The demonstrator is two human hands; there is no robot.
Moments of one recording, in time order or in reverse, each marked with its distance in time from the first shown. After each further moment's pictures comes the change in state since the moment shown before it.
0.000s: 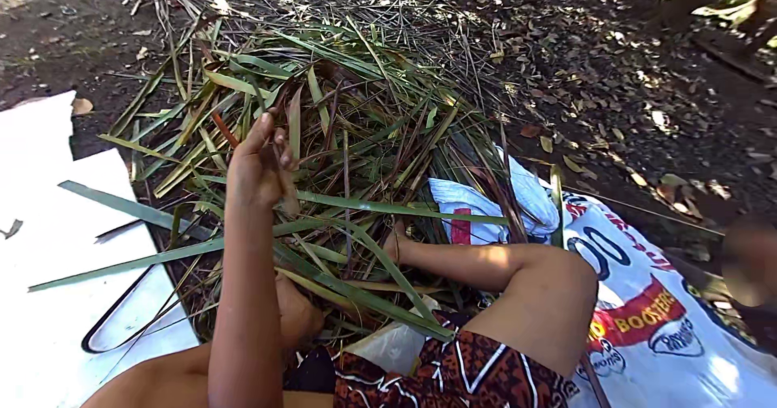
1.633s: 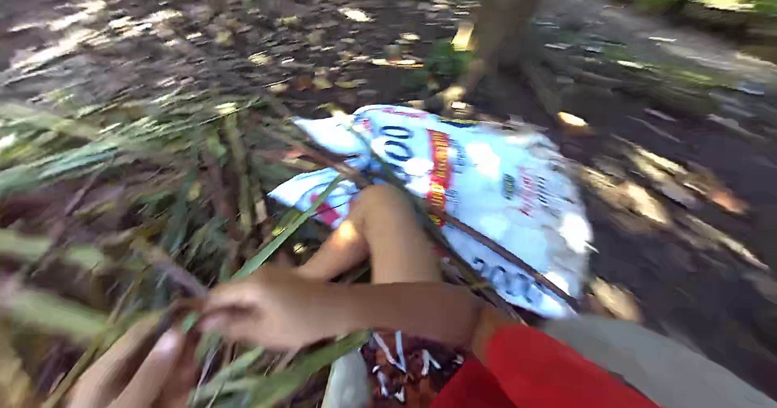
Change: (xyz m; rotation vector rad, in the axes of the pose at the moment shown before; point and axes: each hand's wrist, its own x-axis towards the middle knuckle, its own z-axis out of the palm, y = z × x) left_hand -0.063 -0.074 0.086 0.729 -0.984 -0.124; right_hand 0.151 -0.349 -0.059 1.451 0.077 0.113
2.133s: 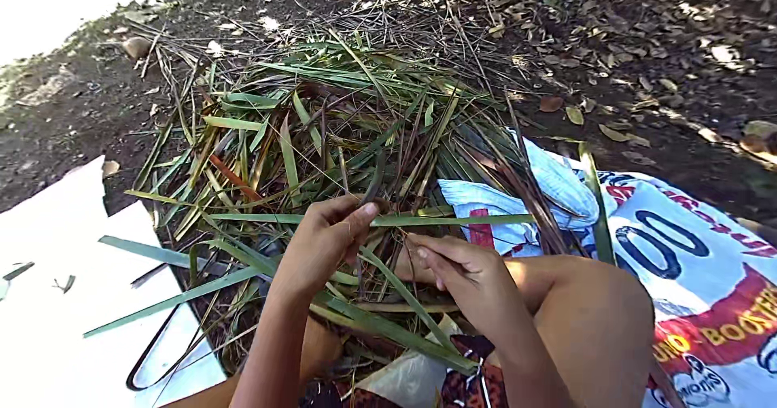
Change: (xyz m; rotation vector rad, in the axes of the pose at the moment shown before) left_hand -0.024 0.012 -0.014 -0.100 0.455 -0.128; right_hand -0.012 0.036 0.028 -0.076 0.145 -0.032
